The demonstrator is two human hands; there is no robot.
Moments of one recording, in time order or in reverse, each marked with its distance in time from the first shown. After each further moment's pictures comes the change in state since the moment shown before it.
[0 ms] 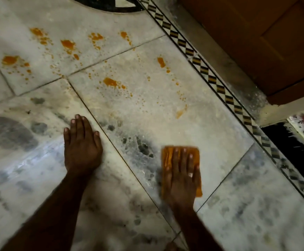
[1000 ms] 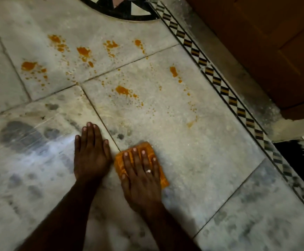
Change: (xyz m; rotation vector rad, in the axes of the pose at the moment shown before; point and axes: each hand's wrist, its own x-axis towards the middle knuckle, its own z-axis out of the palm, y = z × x) left_hand -0.001 -0.003 0.004 -0.007 -0.002 -0.008; right_hand 0.014 -0.120 -0.005 0.070 -0.067 -0.475
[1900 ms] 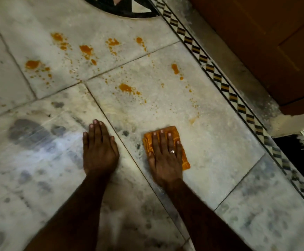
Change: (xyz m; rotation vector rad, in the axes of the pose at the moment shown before) left_hand 0.001 0.006 0.000 0.002 0.048 -0.007; right_hand 0.036 0.062 0.002 -0.059 -0.006 0.124
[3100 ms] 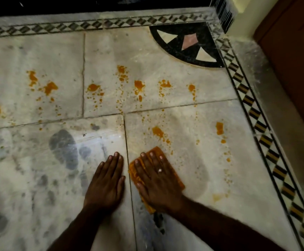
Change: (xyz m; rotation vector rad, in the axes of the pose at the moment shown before) left_hand 0.001 -0.002 -0.003 0.010 -0.147 -0.073; right_hand 0.144 -0.005 -0.004 0.086 0.065 -0.930
